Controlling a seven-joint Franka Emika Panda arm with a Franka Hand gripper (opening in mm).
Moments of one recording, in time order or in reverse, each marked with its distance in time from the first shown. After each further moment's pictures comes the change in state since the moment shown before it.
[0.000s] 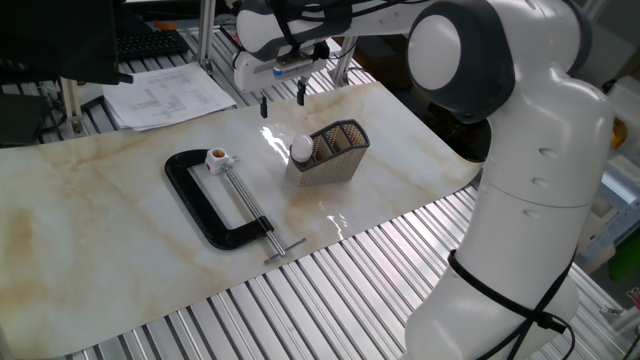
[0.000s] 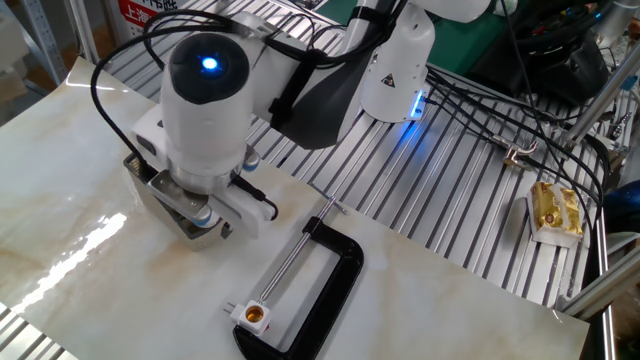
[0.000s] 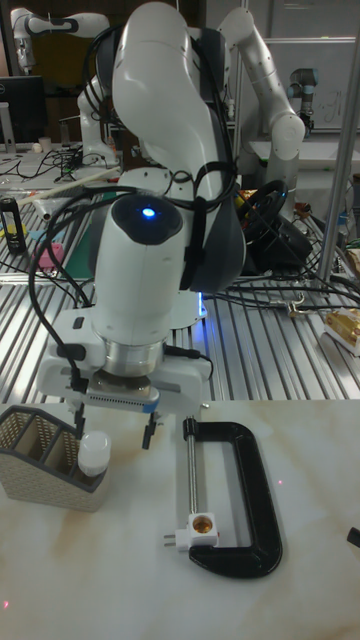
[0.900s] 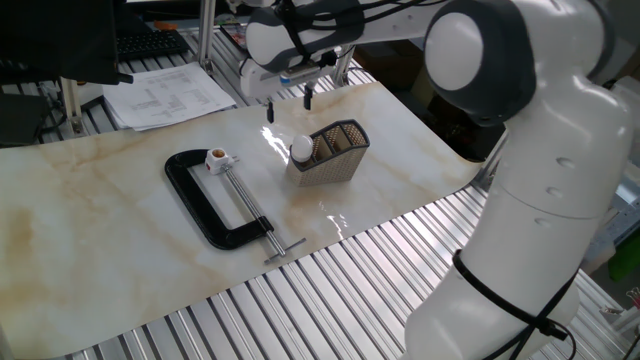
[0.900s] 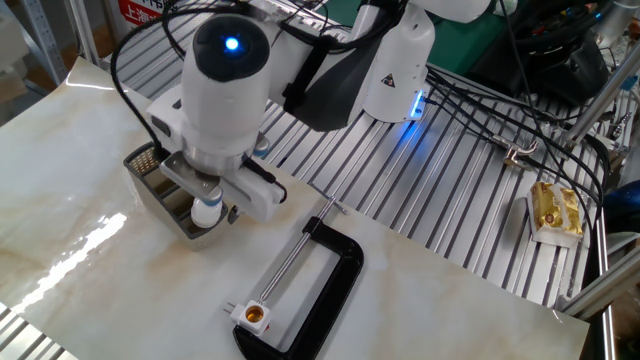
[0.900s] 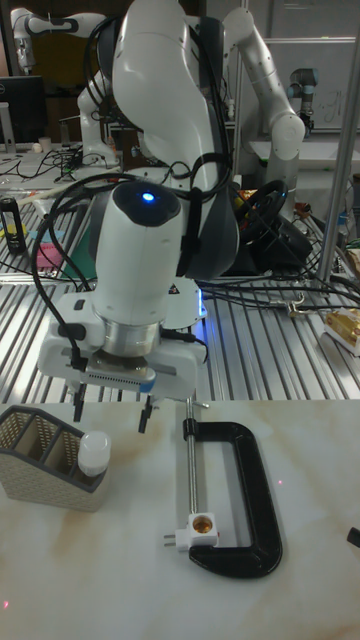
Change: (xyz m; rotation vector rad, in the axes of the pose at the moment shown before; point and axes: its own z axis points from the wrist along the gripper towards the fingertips) arm 0.019 -0.004 0.002 0.018 -0.026 0.012
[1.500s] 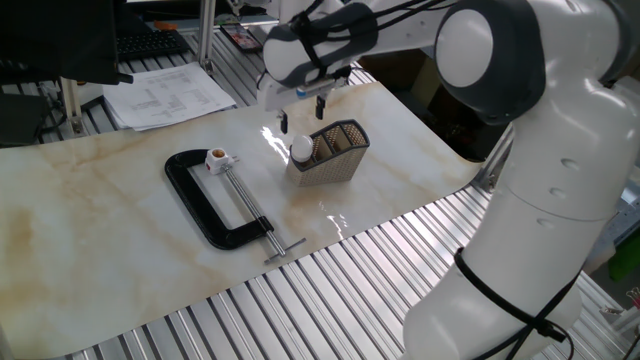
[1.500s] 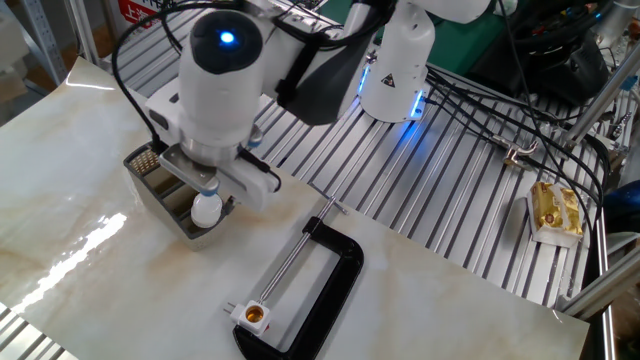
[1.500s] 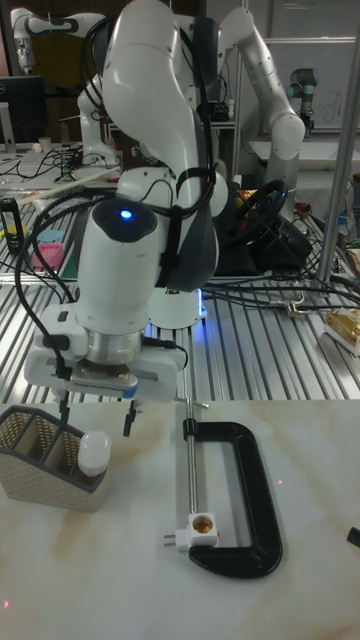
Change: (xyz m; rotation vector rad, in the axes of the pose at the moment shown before) arm 0.021 -0.023 0.025 0.001 -0.006 -0.038
